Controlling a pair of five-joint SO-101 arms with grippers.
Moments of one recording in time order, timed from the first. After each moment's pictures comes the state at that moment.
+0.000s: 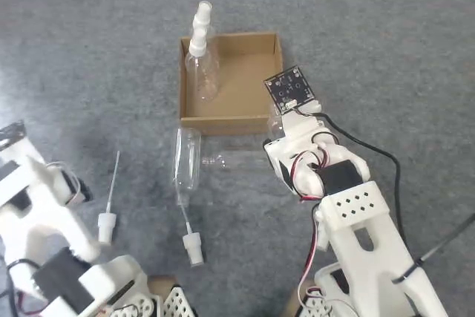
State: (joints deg) left arm -50.8 -10.2 44.7 64.5 -6.5; right arm -24.0 -40.3 50.0 48.1 6.9
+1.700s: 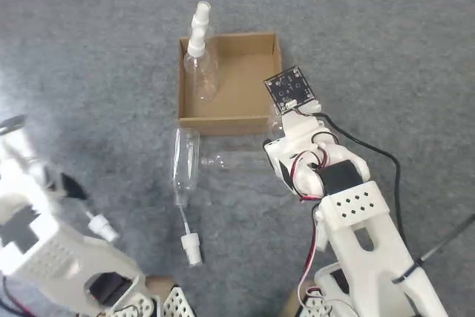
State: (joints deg) left arm -55.6 17.5 18.0 73.1 -21.6; right arm -24.0 -40.3 50.0 48.1 6.9
